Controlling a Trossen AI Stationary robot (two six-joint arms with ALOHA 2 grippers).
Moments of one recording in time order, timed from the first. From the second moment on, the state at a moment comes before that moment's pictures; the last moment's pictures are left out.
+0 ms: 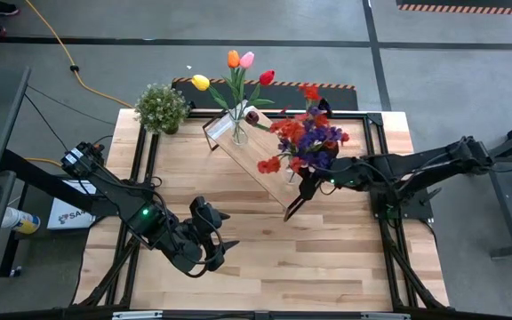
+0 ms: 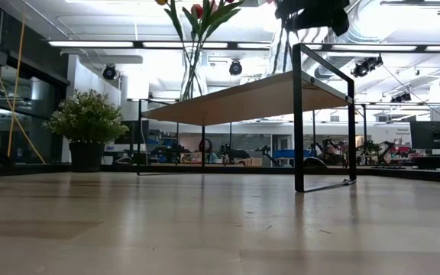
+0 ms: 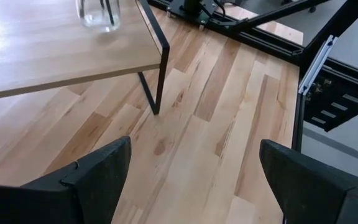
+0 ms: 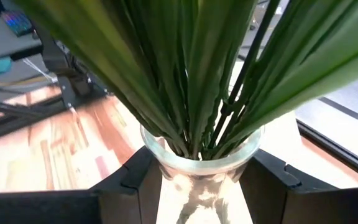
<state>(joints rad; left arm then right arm) -0.66 1.50 1.47 -0.80 -0.71 -0.87 0.17 1.14 0.95 -0.25 0.62 0.42</state>
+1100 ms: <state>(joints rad) -0.66 1.50 1.47 -0.80 -0.71 -0.87 0.17 1.20 0.95 -0.25 0.59 0.43</state>
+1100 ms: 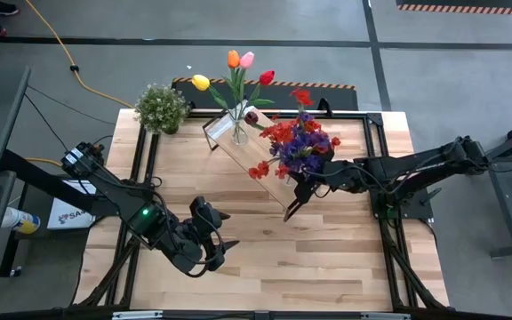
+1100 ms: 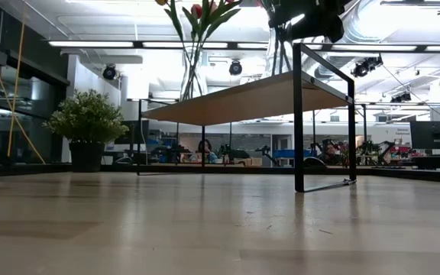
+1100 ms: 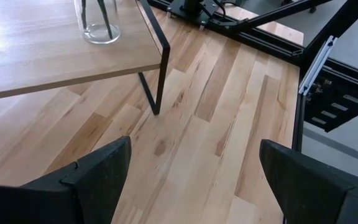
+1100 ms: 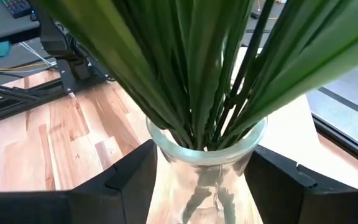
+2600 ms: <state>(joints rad) -0.65 1.50 1.47 -0.82 -0.71 -0.86 0.17 1.14 0.95 -0.44 0.41 0.50</state>
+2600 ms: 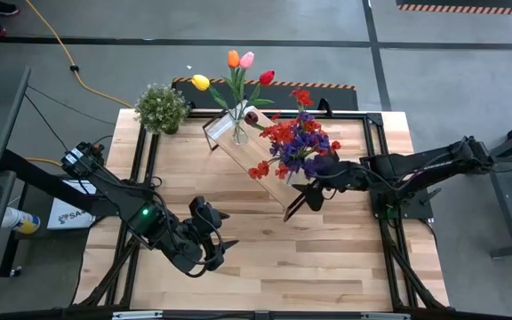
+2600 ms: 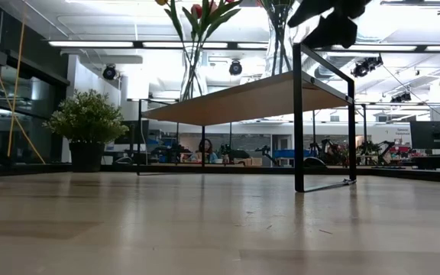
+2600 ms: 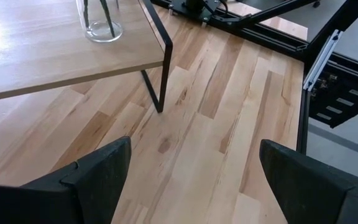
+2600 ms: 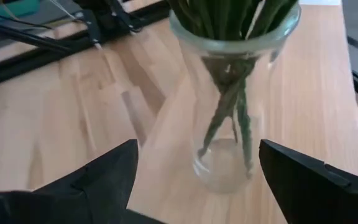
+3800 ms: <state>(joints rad) -0.66 1.43 1.47 -1.02 -0.69 -0.92 0.50 0.62 0.95 -0.64 0.34 0.59</state>
